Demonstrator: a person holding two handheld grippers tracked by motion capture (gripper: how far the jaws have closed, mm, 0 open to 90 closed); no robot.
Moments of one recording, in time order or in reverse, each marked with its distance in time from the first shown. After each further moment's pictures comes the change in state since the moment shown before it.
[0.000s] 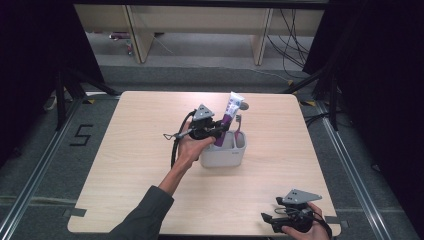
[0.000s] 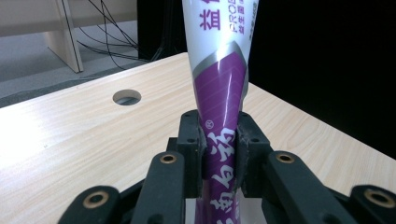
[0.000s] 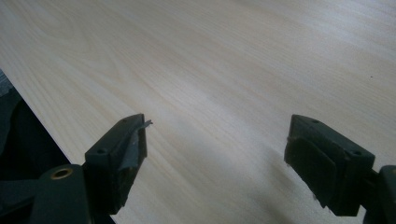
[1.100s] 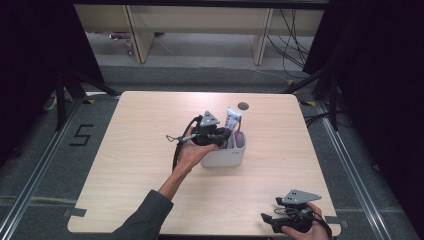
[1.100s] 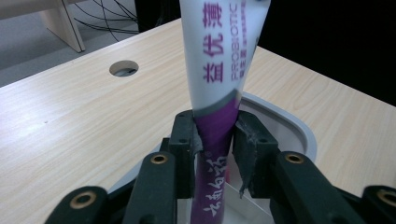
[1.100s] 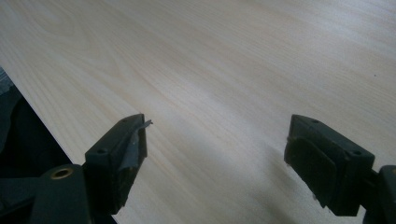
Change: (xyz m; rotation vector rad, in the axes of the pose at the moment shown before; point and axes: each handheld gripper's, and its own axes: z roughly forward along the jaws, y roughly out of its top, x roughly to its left) left arm -0.012 -0.007 0.001 0.133 0.019 0.087; right arm 0.000 0.000 0.001 0.006 0.009 -0.001
